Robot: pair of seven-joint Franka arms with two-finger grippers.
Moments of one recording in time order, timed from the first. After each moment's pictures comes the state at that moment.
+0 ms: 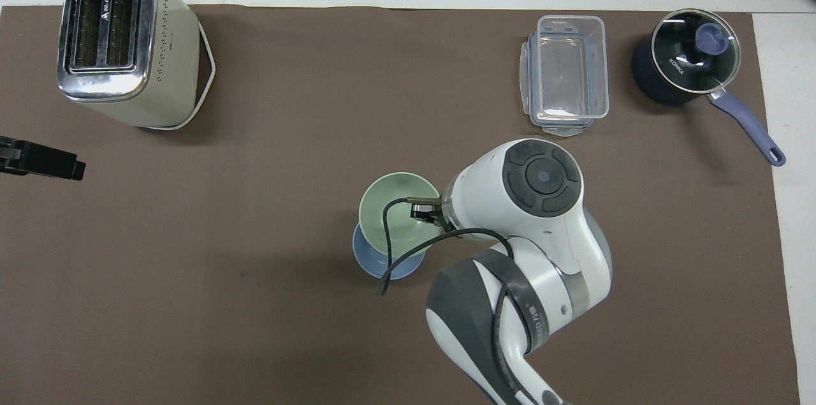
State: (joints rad) left arm -0.10 -0.04 0.06 -1.56 -0.03 1.51 0.17; right arm 0.54 0.13 0.01 -1.91 0.18 2.08 0.61
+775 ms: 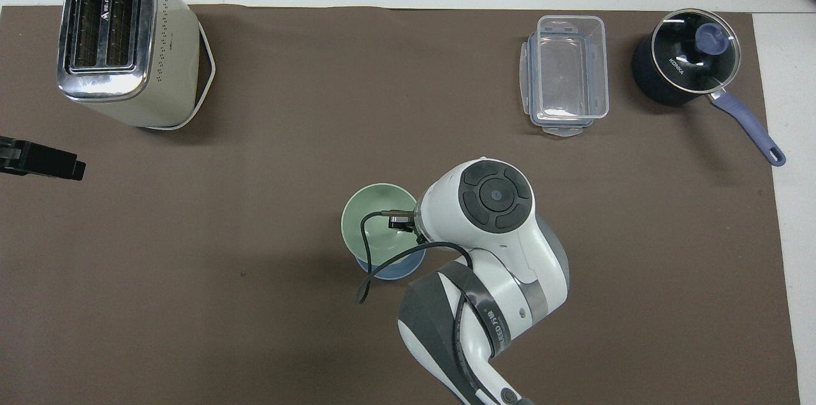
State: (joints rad) left arm -0.10 -0.04 0.06 -1.56 -0.03 1.51 0.17; right arm 0.58 0.17 0.01 -1.98 0.18 2.15 0.60
